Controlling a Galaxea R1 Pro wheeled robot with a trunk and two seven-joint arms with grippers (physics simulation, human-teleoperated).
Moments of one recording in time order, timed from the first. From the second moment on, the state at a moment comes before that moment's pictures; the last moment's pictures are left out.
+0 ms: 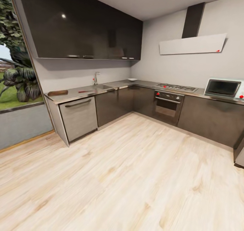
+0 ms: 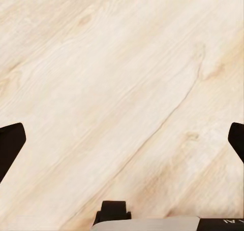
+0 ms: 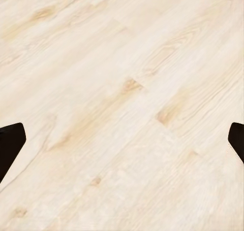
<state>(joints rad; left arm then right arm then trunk) 0.02 0.01 0.00 -0.39 0.02 -0.37 0.00 -0.02 0.02 0.01 -0.49 0.00 -0.47 0.00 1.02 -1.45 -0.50</state>
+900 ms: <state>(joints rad) 0.02 0.01 0.00 -0.39 0.02 -0.37 0.00 -0.02 0.02 0.01 -0.49 0.00 -0.47 0.00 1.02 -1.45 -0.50</state>
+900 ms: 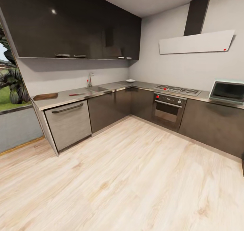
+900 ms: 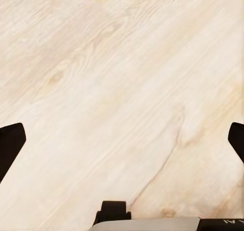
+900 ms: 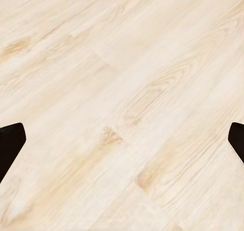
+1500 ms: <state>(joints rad) 0.02 0.01 0.00 -0.39 0.02 -0.37 0.00 -0.02 0.02 0.01 -0.49 0.00 -0.47 0.00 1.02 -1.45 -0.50</state>
